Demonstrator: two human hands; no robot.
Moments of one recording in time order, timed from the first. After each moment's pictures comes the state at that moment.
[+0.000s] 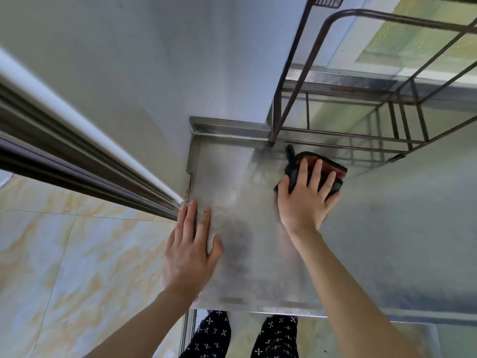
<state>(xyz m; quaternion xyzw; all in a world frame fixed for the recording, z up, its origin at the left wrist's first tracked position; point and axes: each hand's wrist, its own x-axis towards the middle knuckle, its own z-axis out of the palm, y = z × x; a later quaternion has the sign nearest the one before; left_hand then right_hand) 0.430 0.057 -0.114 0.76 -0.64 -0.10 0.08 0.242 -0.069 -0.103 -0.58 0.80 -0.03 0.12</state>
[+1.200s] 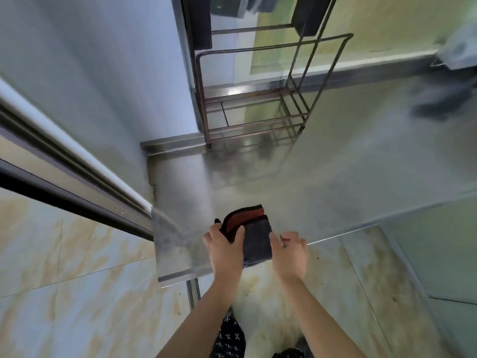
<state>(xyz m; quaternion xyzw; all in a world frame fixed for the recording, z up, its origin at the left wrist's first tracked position) 0.314 0.092 -0.036 0.75 -0.43 -0.45 0.23 0.199 0.123 -0.065 -0.27 0.88 -0.22 0.32</state>
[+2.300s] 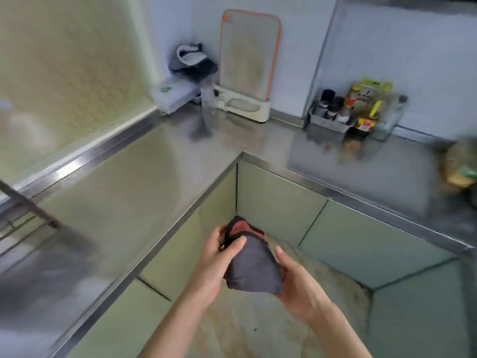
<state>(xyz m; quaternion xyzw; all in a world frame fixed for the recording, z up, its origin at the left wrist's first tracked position) -0.103 0.305 0.100 0.31 -0.57 -0.74 0.16 -0.185 0.445 0.082 0.09 0.52 -0.69 0.50</state>
